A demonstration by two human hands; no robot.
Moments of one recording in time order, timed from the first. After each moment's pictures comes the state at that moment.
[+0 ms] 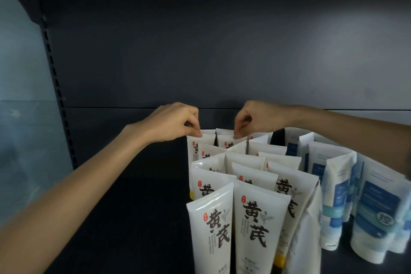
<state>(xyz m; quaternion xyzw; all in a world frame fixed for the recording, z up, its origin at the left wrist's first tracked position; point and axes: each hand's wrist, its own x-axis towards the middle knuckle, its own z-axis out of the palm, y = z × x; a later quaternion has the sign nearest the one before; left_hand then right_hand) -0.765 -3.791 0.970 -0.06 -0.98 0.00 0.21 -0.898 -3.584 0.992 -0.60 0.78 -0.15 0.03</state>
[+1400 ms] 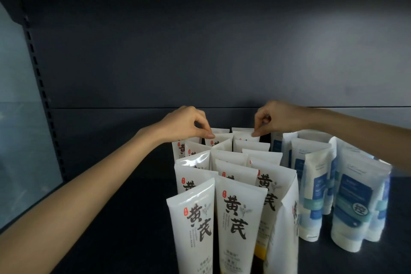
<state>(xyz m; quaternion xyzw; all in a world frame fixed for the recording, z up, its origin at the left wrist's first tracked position) -0.792 -3.752 0.963 -0.08 -0.96 -0.18 0.18 -0.933 -3.526 0.983 -0.51 0.84 -0.15 -0.04</state>
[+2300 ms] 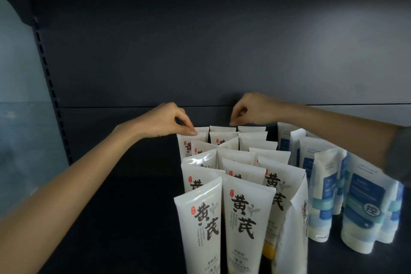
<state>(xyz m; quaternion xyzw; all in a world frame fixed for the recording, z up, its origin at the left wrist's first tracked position) -0.762 -3.788 0.970 -0.02 -0.97 -0.20 0.15 -0.910 -3.582 0.992 -0.52 0.84 -0.14 -0.06</state>
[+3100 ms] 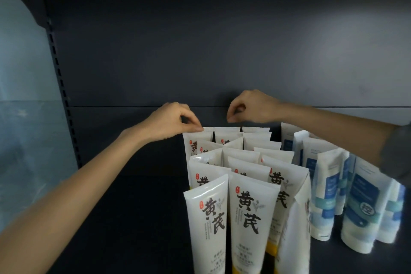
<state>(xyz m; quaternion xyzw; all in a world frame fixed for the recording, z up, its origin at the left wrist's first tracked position) -0.750 -3.779 0.967 -0.02 -0.96 -0.18 0.22 -0.899 -3.590 0.997 -0.54 0.82 -0.14 -0.11</state>
